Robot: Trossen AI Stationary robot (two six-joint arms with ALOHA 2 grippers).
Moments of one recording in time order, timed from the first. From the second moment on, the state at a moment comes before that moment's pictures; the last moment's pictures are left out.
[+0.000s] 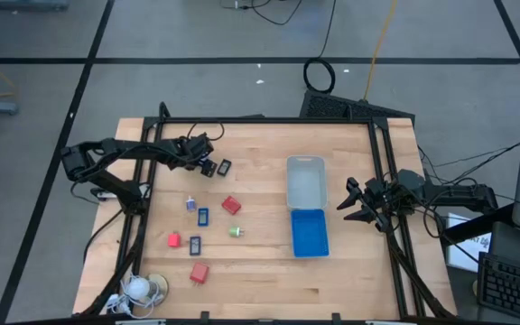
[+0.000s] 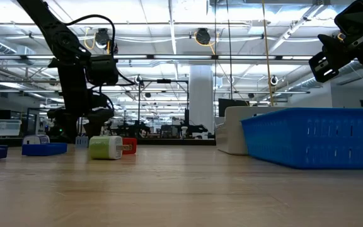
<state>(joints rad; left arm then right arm) 0.55 1.47 0.63 -0.43 -0.23 -0.55 -0.02 0.04 0.01 0.11 -0.45 0.38</state>
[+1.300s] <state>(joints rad) 0.55 1.47 0.63 -0.42 -0.23 -0.52 -0.02 0.04 0.01 0.11 -0.45 0.38</state>
